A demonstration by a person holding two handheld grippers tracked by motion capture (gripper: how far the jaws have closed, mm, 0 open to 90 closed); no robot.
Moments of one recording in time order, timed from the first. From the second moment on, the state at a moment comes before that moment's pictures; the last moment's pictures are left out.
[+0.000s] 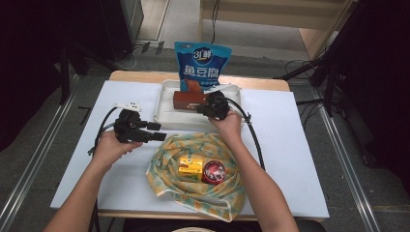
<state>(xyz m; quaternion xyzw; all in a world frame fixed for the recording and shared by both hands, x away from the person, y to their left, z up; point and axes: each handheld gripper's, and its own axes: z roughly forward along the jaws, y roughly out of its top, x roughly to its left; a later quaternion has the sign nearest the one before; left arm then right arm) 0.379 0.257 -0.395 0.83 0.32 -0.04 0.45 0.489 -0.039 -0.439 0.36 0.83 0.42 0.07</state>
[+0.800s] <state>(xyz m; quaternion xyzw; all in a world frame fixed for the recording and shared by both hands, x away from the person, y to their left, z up) 0.367 0.245 -0.392 0.84 0.31 -0.03 0.45 0.439 -0.069 -0.408 0.32 0.83 0.45 0.03</state>
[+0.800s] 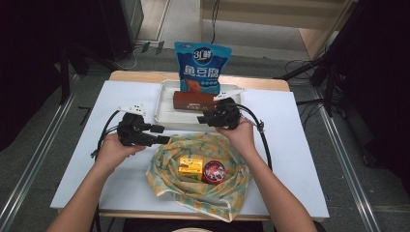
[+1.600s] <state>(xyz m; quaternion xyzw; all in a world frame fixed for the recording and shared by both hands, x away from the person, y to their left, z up) 0.350 0.241 -0.395 0.85 0.29 -0.02 0.45 0.409 -0.100 -0.407 0.31 0.83 0.47 0.02</state>
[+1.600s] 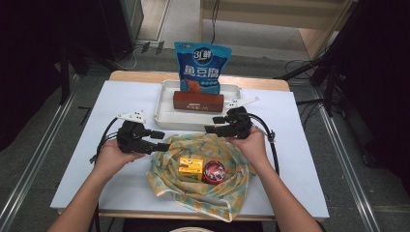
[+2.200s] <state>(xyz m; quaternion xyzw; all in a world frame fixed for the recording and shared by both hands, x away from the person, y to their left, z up) 0.343 0.234 -0.391 0.85 0.28 -0.03 0.45 0.396 -0.111 -0.409 0.32 0.82 0.47 0.02</state>
